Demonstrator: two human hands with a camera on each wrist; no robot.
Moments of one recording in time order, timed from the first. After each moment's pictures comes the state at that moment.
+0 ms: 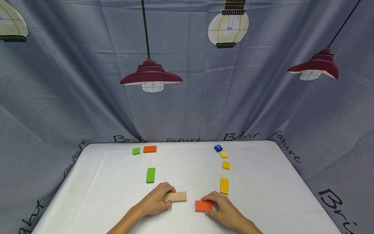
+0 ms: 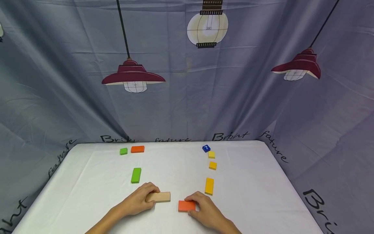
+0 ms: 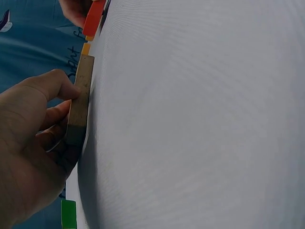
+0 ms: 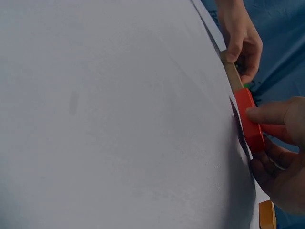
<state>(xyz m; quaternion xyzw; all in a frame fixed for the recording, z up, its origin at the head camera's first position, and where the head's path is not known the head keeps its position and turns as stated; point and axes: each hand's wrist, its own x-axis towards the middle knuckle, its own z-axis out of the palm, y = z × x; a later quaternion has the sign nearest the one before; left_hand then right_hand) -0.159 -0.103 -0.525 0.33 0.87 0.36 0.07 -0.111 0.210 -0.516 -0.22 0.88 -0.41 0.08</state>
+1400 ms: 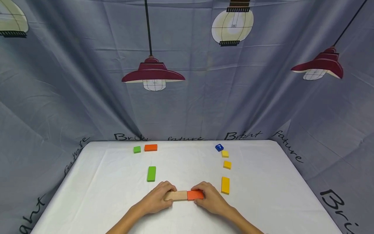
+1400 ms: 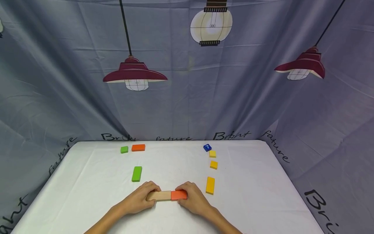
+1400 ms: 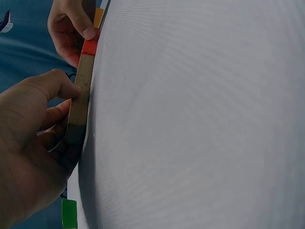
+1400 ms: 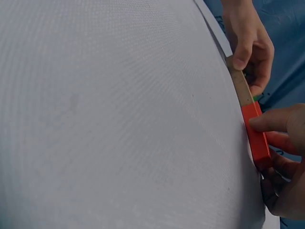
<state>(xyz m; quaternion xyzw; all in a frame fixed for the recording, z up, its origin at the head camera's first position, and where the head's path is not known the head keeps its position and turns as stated) -0.162 -0.105 -0.526 0.32 0.87 0.36 0.07 -0.143 0.167 -0.517 -0.22 0.90 -0.38 0.05</state>
